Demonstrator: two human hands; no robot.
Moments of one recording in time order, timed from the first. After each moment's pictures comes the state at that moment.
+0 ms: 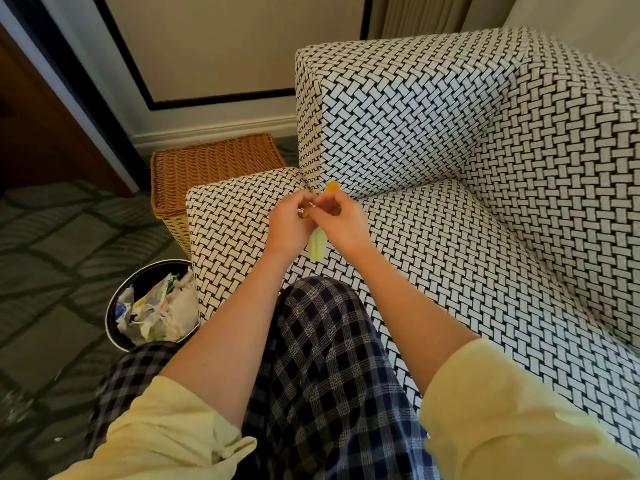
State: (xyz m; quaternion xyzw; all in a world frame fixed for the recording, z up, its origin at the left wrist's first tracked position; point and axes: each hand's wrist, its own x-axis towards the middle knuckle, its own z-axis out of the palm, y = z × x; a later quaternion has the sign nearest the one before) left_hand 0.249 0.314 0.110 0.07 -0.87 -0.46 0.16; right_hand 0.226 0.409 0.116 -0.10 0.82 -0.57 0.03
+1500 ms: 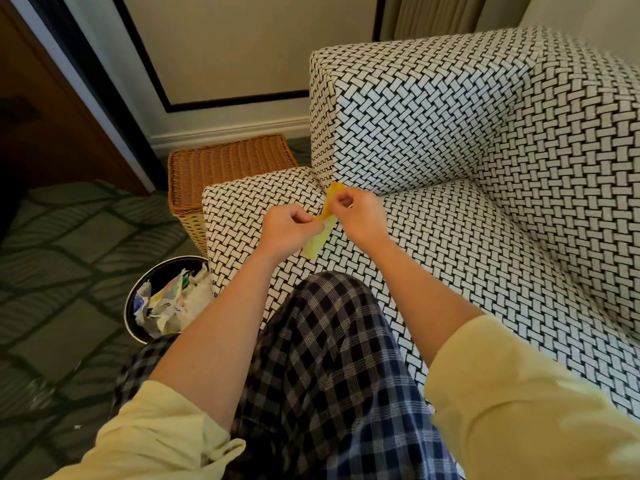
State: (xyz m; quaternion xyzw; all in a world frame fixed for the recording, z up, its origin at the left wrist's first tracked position) left_hand 0.268 0.291 0.116 0.15 -0.84 -0.51 0.07; right_hand 0.216 0.412 0.119 -0.13 0.89 -0.43 -0.01
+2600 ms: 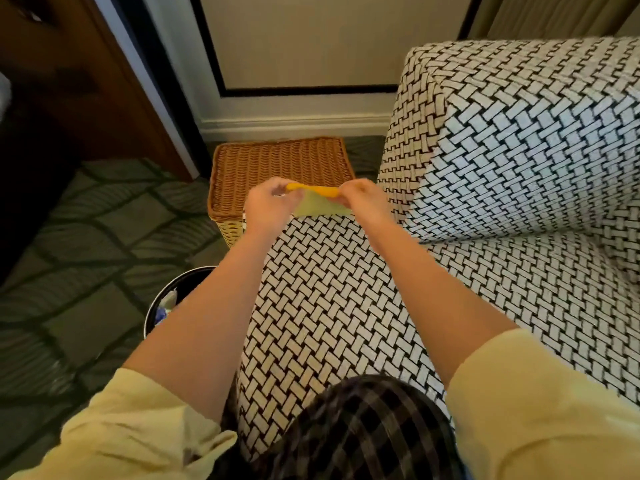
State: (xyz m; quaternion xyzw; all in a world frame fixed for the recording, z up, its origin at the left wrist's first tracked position) left_hand 0.182 0.168 0.099 0.30 -0.80 -0.49 0.18; right_hand 0.113 0.291 0.095 -0.06 0.79 -0.58 0.20
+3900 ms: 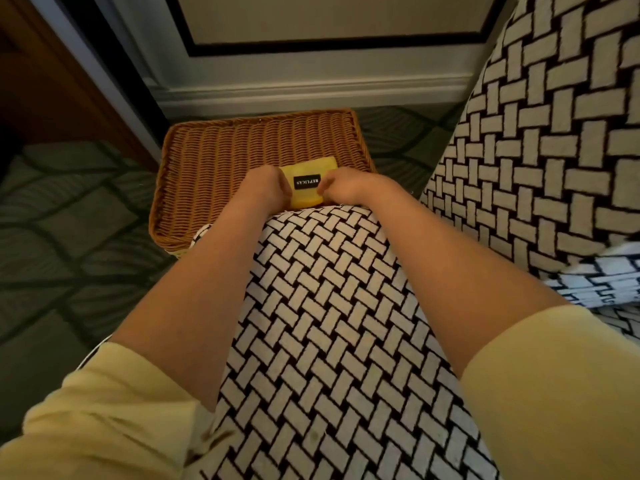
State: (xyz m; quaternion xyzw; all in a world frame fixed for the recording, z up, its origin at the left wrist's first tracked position) left_hand 0.012 0.074 -0.016 0.31 -0.92 -0.24 -0.07; right_hand -0.054 0.188 -0.009 -0.24 0.89 -0.17 0.33
